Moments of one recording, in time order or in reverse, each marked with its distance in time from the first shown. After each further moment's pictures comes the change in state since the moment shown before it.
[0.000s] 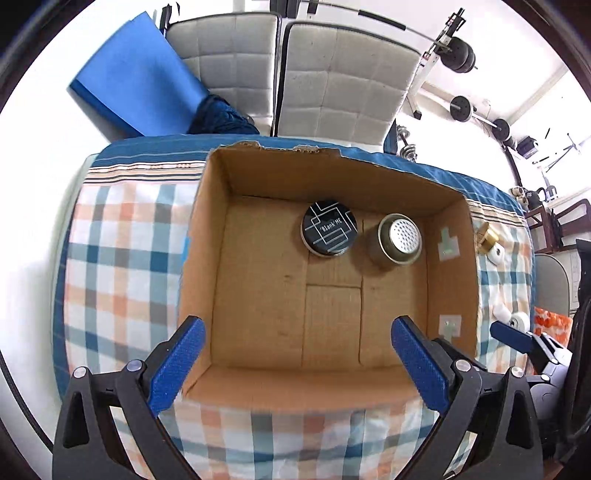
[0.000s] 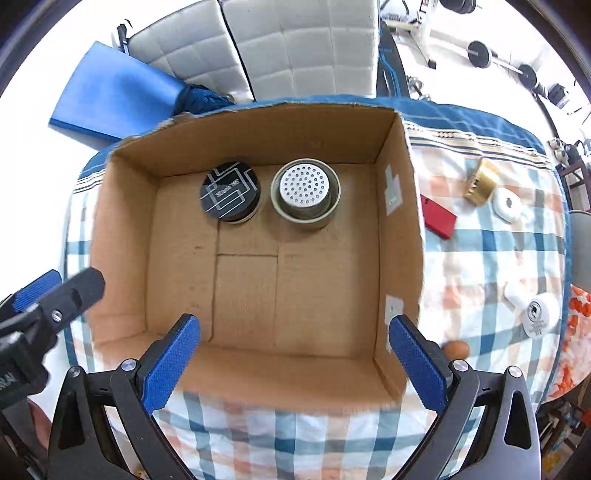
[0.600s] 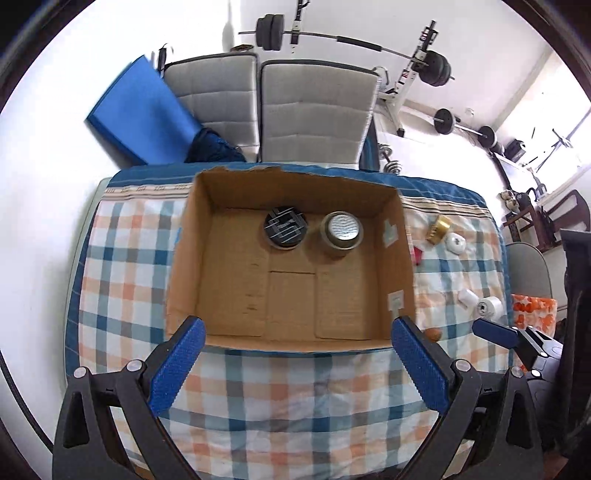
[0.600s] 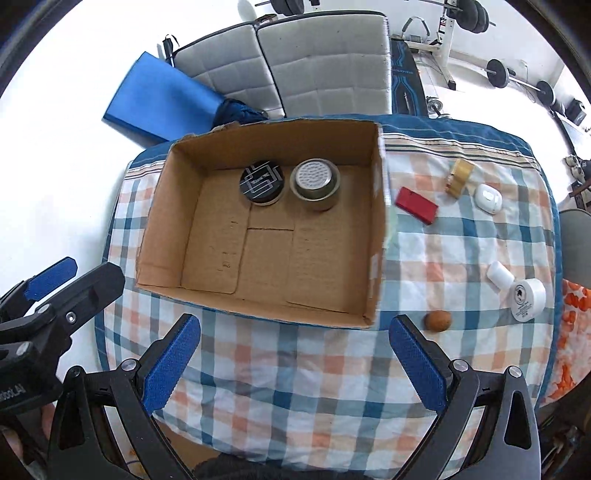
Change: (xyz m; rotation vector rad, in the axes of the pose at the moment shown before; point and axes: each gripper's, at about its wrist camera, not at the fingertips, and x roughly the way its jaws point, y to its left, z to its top) left arm -0.077 -0.081 -0.047 0.058 -0.111 0.007; right arm -0.083 -0.053 -0.060 -0.028 -0.062 0.127
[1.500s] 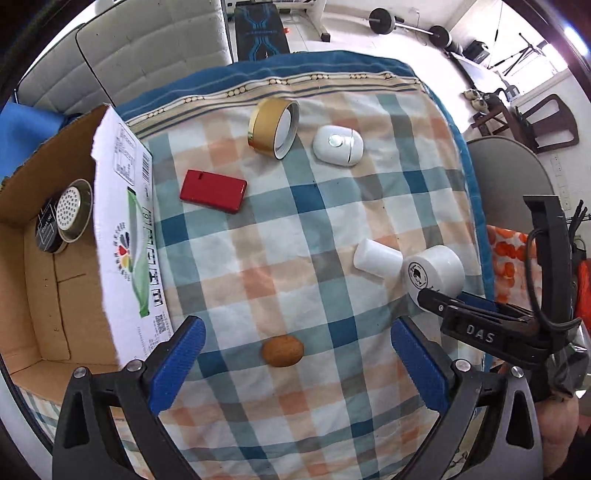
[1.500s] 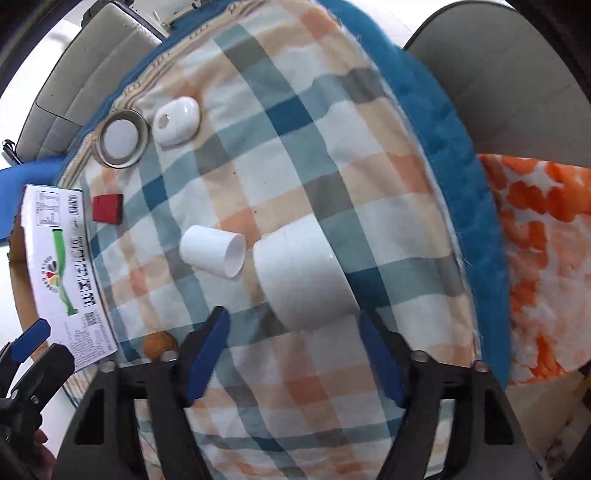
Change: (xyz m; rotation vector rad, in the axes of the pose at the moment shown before) left arm 0.201 -0.274 -0.001 0.209 0.317 -0.079; right arm 0.099 -0.380 -0.017 0.413 0.203 -0.117
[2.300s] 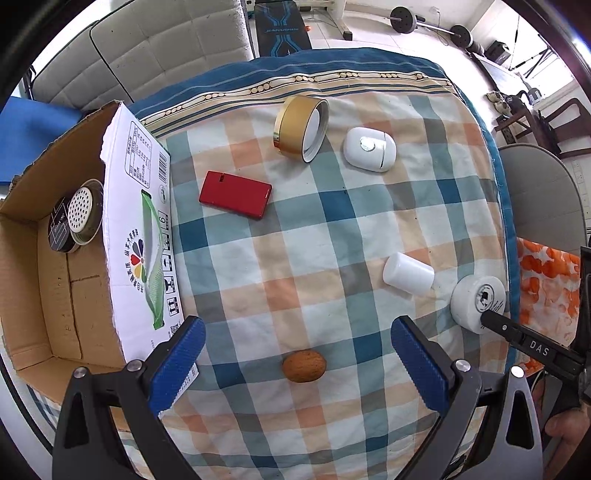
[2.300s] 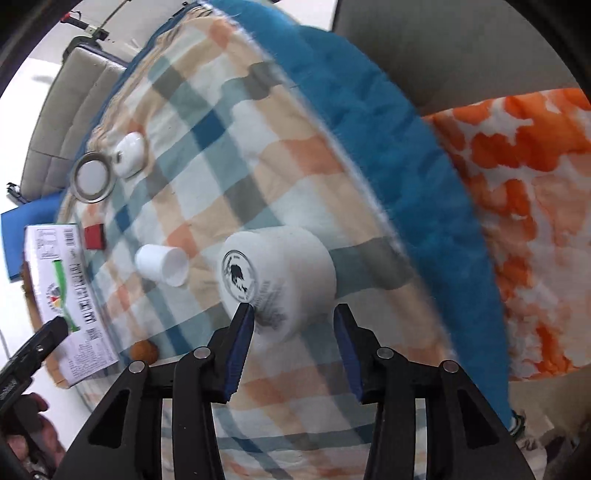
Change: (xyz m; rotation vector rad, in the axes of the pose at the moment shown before) left arm 0.012 0.007 0.011 -0.025 0.002 0.085; right arm -0.008 -0.083 -0.014 0.140 -0.021 0.088
